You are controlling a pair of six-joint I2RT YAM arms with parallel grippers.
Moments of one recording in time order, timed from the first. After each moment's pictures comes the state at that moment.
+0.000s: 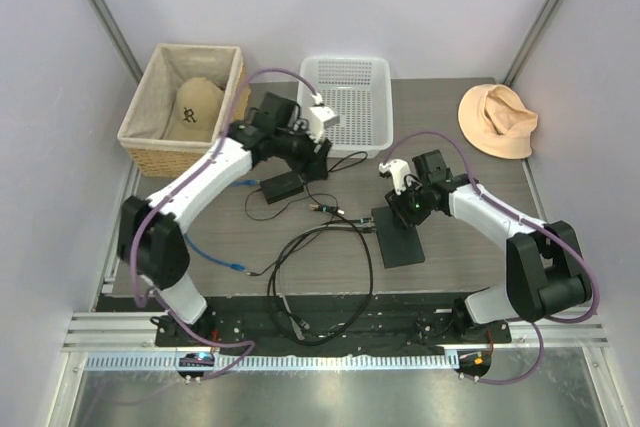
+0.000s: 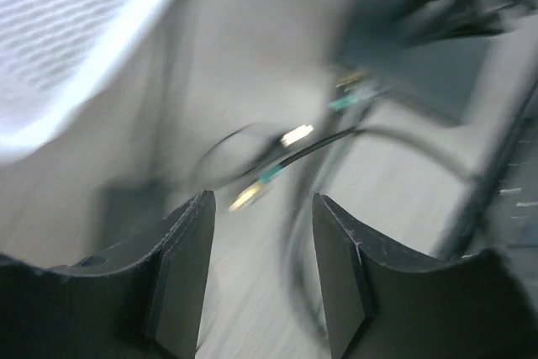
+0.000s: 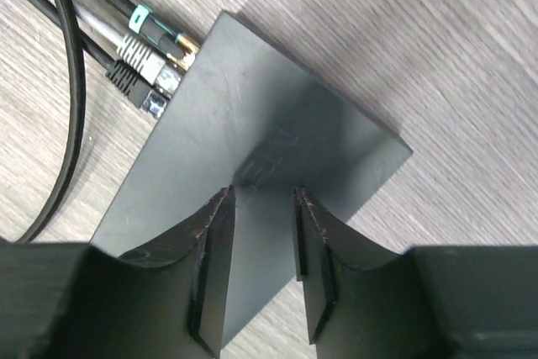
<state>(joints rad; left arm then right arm) -0.49 1.62 1.49 -0.67 0.44 0.26 0.31 1.41 0.80 -0.48 -0.30 -0.36</state>
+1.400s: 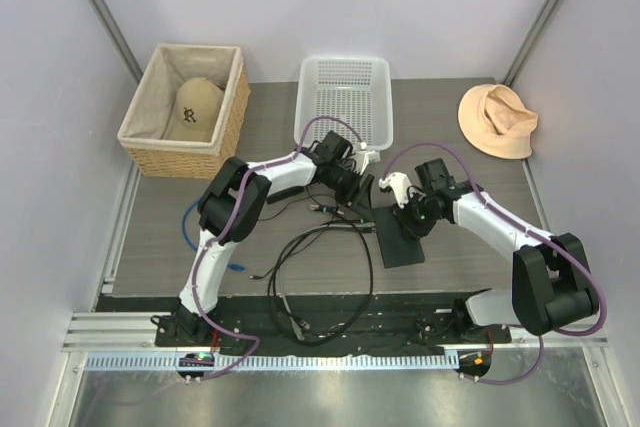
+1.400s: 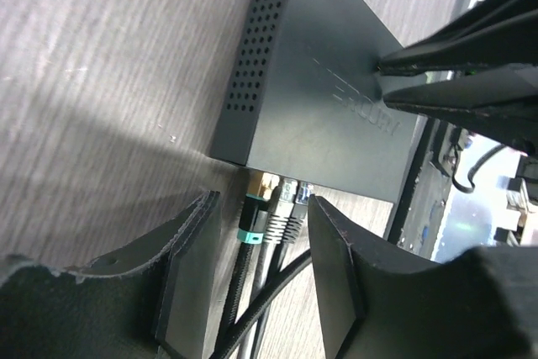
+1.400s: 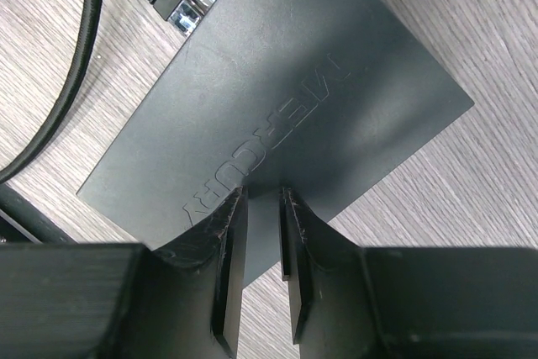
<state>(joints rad) -0.69 2.25 1.59 -0.35 0.84 -0.14 0.30 1.34 0.75 -0.60 -0.31 -0.49</state>
